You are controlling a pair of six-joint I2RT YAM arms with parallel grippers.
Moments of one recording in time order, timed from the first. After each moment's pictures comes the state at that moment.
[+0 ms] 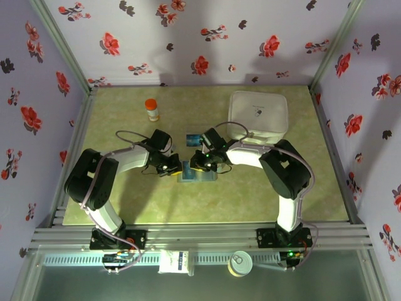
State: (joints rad) left arm -0.51 1.70 0.87 -0.37 0.43 -0.69; right arm 0.74 1.89 1.10 -0.22 -0.43 0.85
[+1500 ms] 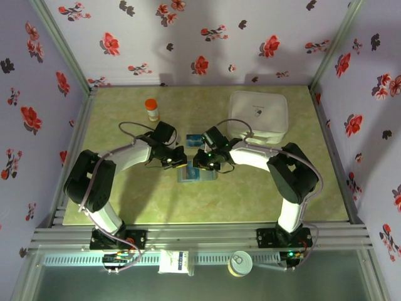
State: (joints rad) left arm -0.56 1.69 1.01 -0.44 0.43 -0.69; right arm 0.74 1.82 1.09 -0.32 -0.37 0.82
